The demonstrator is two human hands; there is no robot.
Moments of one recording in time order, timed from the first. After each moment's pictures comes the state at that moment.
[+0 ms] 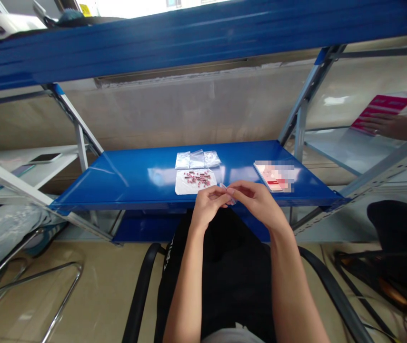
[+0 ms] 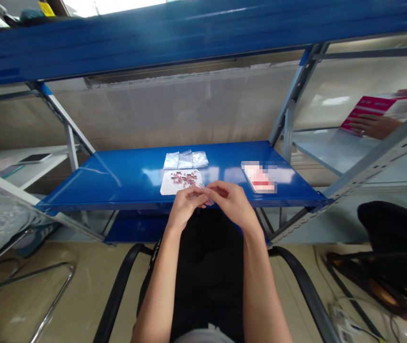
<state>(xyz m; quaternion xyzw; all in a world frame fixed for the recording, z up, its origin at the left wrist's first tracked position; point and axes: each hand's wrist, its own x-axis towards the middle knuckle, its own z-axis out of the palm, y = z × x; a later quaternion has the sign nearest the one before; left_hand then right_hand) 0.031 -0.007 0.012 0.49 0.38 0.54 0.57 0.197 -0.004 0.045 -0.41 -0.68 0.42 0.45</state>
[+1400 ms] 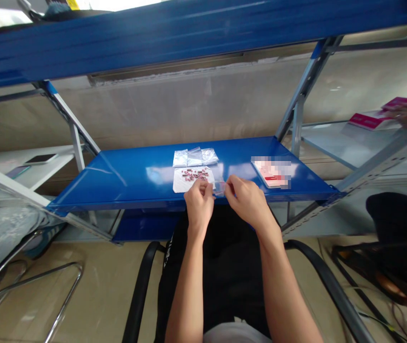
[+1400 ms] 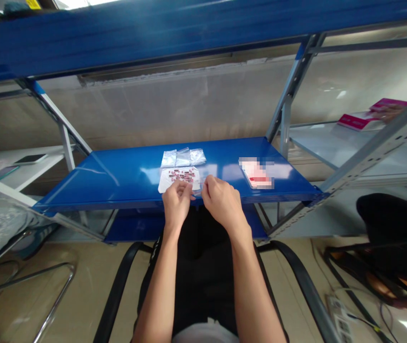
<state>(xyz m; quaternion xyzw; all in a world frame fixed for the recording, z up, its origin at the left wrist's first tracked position) 0.031 -0.014 0.022 0.51 0.56 0.56 0.33 0.171 -0.013 0.048 -0.58 -0.77 0.03 0.27</state>
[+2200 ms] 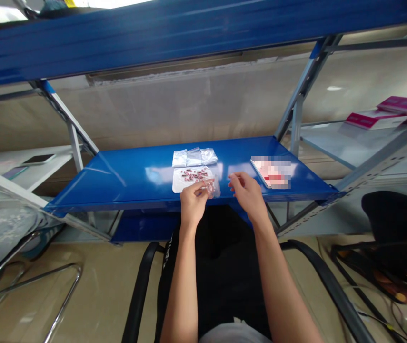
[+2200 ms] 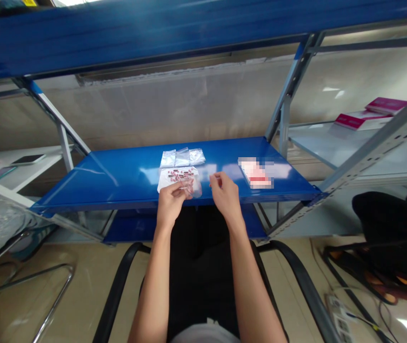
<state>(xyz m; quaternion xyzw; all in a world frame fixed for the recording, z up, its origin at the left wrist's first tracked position) 0.011 -0.006 0.012 0.49 0.47 0.59 0.44 0.180 0.015 0.019 -0.56 -0.56 0.36 0.50</state>
